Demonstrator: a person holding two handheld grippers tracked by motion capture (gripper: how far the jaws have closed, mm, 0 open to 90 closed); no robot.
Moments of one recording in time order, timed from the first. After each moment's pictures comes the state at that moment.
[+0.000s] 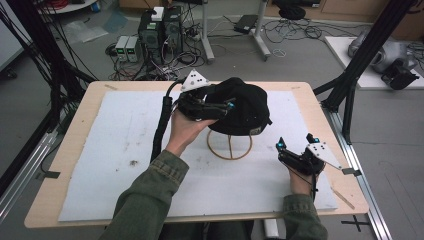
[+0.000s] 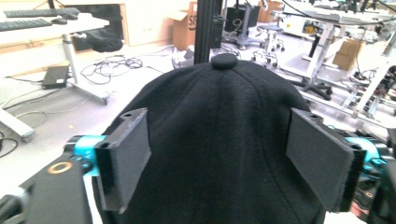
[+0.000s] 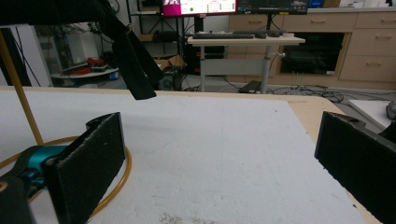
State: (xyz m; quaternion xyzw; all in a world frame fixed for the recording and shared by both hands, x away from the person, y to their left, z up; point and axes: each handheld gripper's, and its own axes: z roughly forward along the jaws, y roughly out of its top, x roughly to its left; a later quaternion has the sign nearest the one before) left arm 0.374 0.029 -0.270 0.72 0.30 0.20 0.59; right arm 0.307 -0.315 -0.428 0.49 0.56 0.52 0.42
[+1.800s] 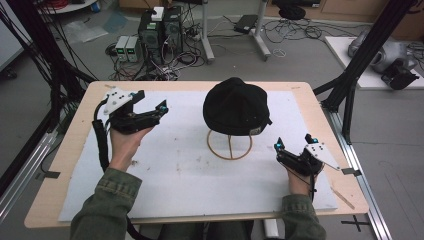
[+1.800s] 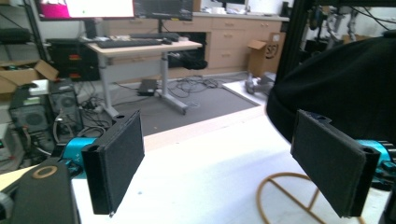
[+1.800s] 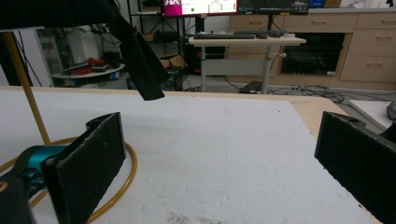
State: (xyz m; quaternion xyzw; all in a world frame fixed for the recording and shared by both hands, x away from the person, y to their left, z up) left arm 0.345 0.183 -0.311 0.63 0.39 0.32 0.59; right arm 0.305 -0.308 -0.427 0.49 0.56 0.52 0.42
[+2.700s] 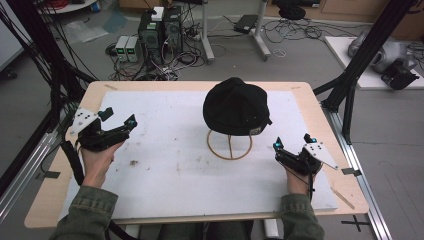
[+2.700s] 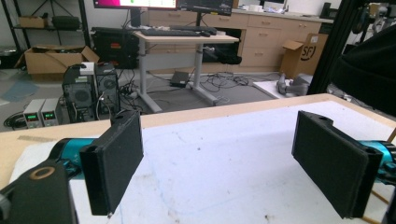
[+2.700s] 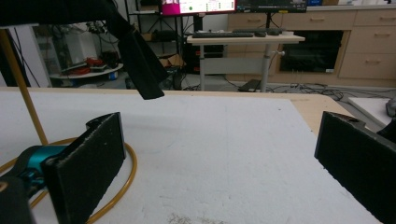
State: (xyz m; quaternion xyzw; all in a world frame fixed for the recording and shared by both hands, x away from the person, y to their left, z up) left arm 0.318 0.251 -0.353 0.60 0.45 0.34 0.56; right arm 0.307 -0.307 -0.428 0.49 0.56 0.52 0.42
